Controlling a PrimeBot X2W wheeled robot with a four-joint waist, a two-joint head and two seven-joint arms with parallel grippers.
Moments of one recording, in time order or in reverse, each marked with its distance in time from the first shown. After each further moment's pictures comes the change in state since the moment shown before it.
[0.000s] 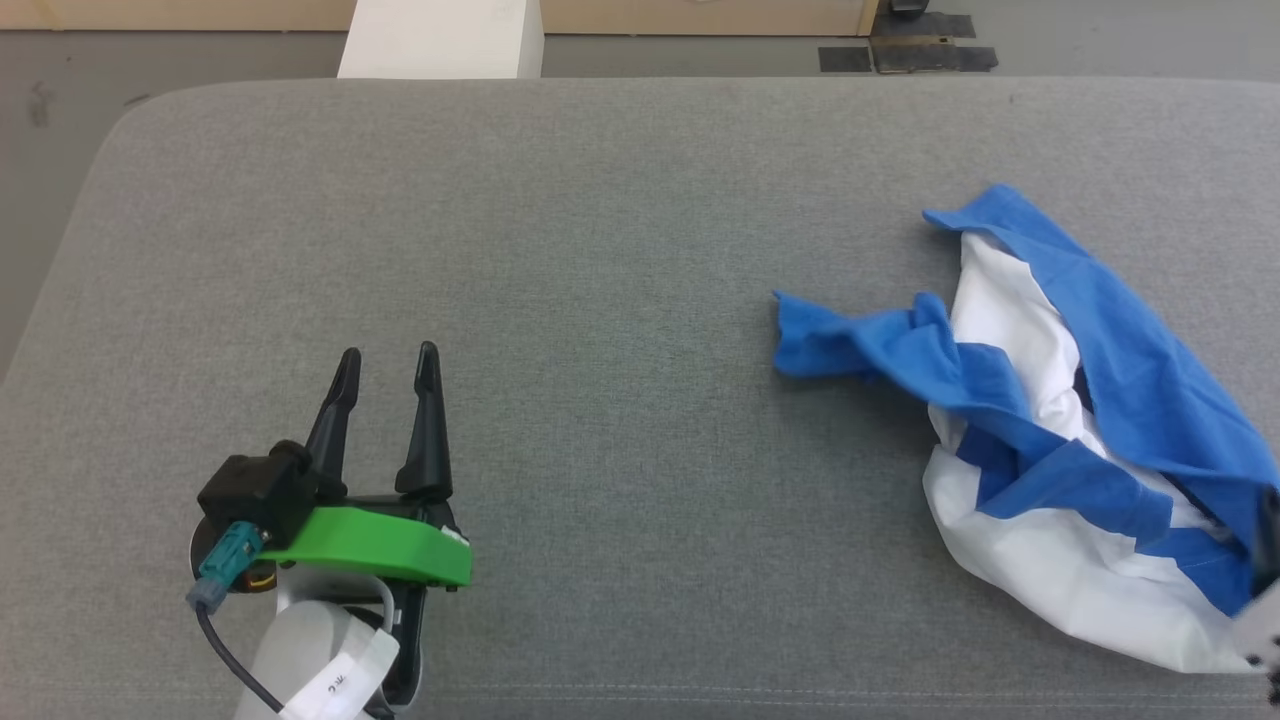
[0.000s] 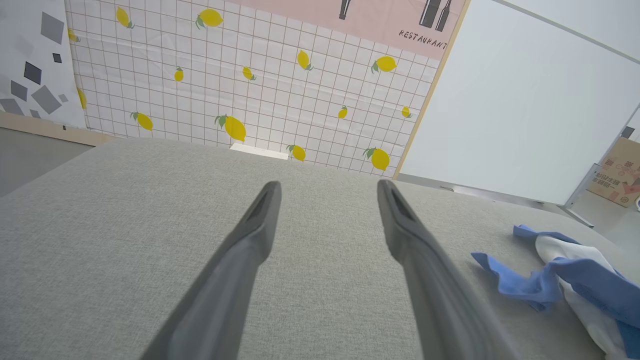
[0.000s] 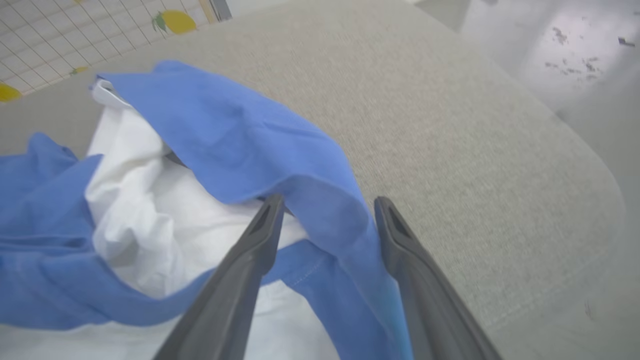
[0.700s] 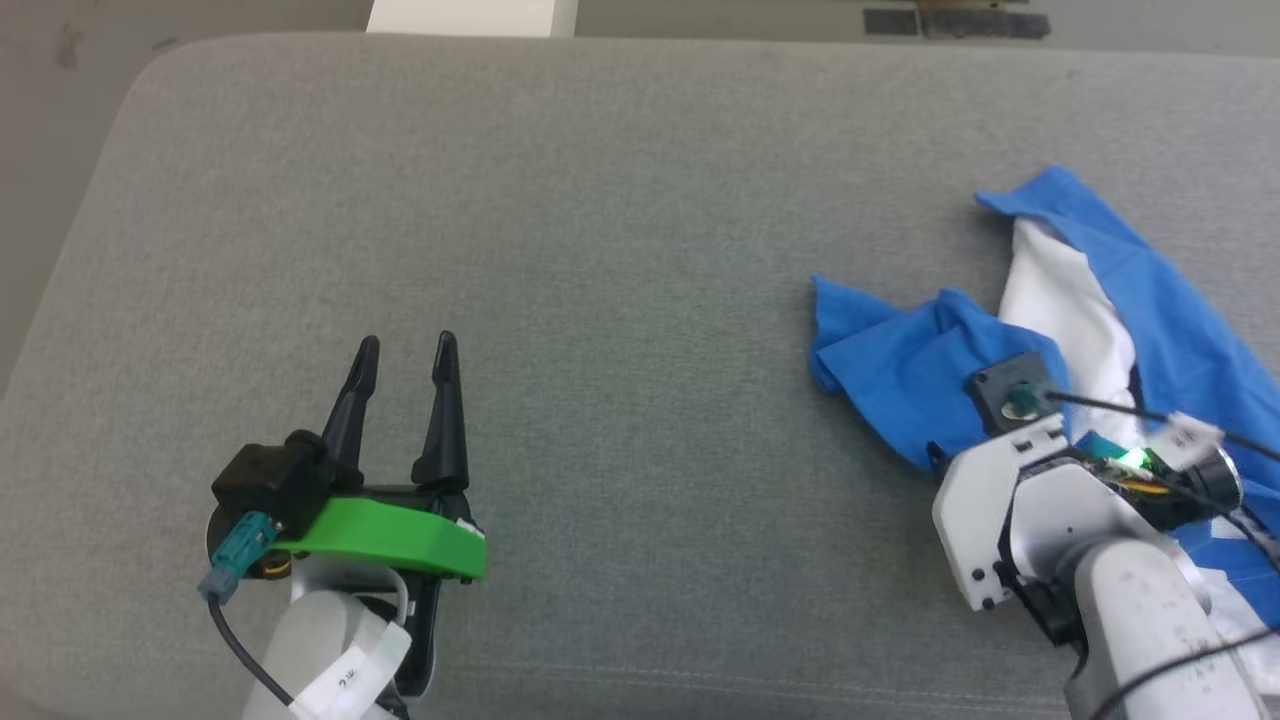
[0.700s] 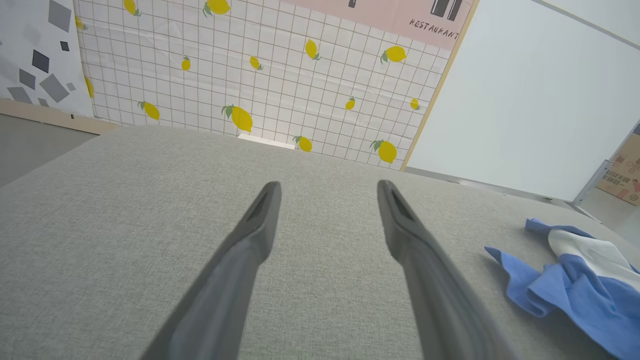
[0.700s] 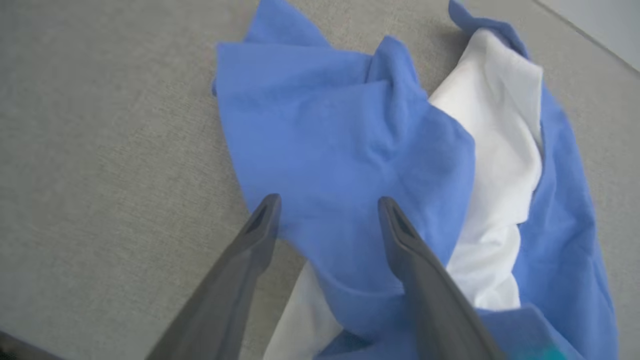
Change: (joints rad) left arm -0.013 -0.001 -0.027 -0.007 -0.007 -0.001 0.000; right arm -0.162 -0.069 0.664 -0.052 -0.270 0.001 0.356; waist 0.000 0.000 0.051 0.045
